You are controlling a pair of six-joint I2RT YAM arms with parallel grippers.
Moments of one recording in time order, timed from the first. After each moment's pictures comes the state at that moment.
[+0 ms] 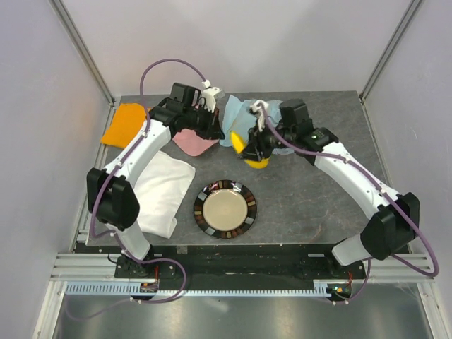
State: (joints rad) left arm -0.39 1.72 1.60 -0.64 0.58 0.05; right arm 0.44 1.48 1.34 -0.44 -0.66 -0.03
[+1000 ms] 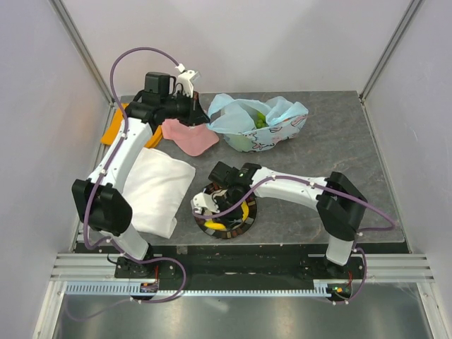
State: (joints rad) left arm -0.26 1.67 1.67 -0.61 0.61 0.00; right arm 1.01 1.79 1.34 -0.81 -0.52 -0.71
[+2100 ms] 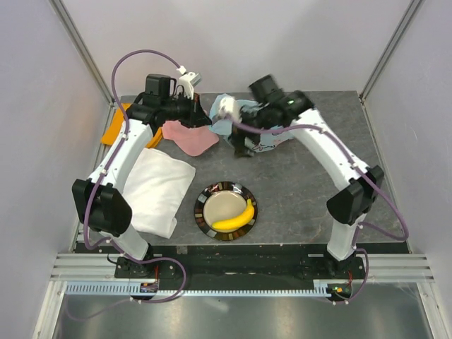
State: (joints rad) left arm -0.26 1.66 1.63 -0.58 0.66 -0.01; right arm 0.65 1.87 2.03 -1.16 -0.59 -0.75
